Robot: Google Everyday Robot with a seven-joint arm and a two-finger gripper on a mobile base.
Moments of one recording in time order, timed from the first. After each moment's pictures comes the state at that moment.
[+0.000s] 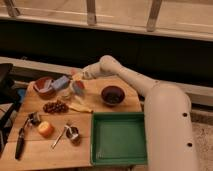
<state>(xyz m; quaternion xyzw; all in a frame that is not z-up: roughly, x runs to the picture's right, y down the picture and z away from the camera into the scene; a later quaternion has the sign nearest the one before) -0.156 -0.081 0.873 -0.31 -0.34 0.48 0.75</state>
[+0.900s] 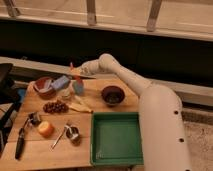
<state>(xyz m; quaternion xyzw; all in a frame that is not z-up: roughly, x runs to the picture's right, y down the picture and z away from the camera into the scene) -0.172 -0.121 0.893 -0.27 -0.39 0.48 0.74</state>
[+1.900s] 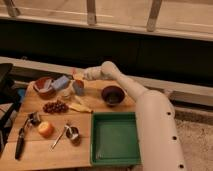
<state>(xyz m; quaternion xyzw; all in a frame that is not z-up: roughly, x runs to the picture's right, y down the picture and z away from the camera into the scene) -0.163 -0.093 0.939 -0.28 -0.39 0.50 0.72</state>
